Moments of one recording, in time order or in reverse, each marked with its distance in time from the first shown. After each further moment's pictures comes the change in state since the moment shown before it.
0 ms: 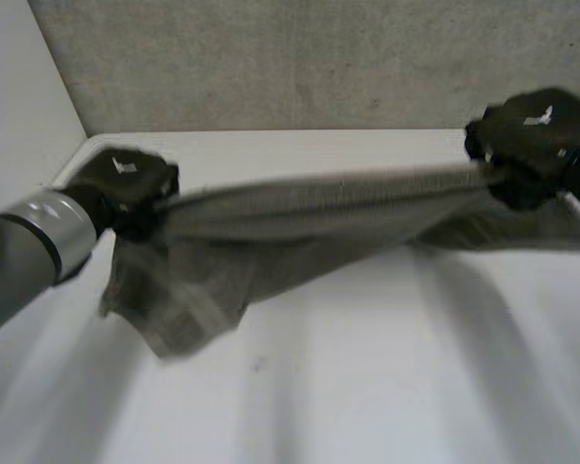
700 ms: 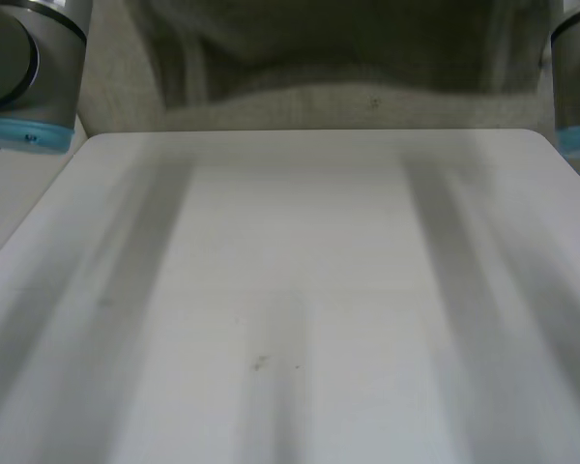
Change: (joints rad) left arm -0.043 -0.308 0.697 0.621 -0.103 0.175; right arm 0.137 0.425 -0.540 -0.842 0.347 -0.286; left_hand 0.005 0.000 0.001 0.000 0.009; right_hand 0.000 0.000 0.006 0.000 0.003
